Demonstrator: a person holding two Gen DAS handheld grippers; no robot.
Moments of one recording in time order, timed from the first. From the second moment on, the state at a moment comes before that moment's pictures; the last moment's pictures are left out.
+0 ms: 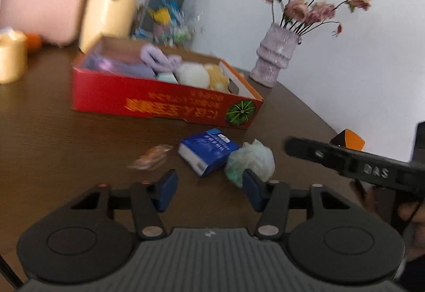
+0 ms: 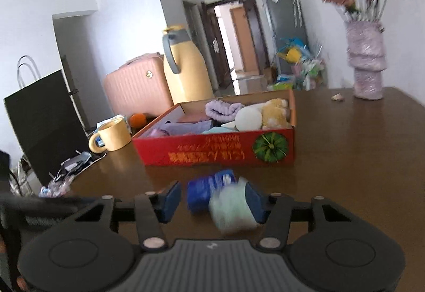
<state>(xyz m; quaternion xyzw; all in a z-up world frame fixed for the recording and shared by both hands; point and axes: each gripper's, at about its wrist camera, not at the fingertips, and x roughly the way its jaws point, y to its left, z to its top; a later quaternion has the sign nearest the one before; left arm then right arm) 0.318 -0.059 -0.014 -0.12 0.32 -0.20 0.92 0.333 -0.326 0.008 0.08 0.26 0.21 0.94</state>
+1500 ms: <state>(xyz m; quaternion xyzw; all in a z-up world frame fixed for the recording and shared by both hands) 0.289 -0.084 -0.050 -0.19 0.43 -0.24 0.85 0.276 -0.356 -0.050 0.17 0.37 0.23 0.88</state>
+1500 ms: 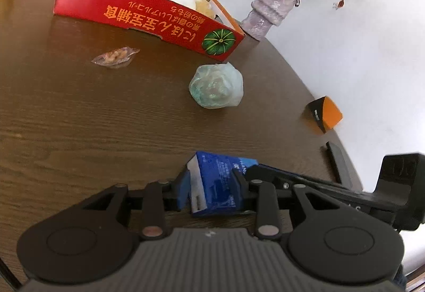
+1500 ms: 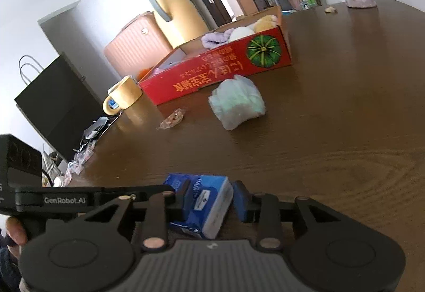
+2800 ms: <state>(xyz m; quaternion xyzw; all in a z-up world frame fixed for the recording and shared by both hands) 0.569 -0.118 -0.029 -0.19 0.43 -0.25 0.85 0.545 -0.314 0.010 -0.01 0.38 0.11 0.92</state>
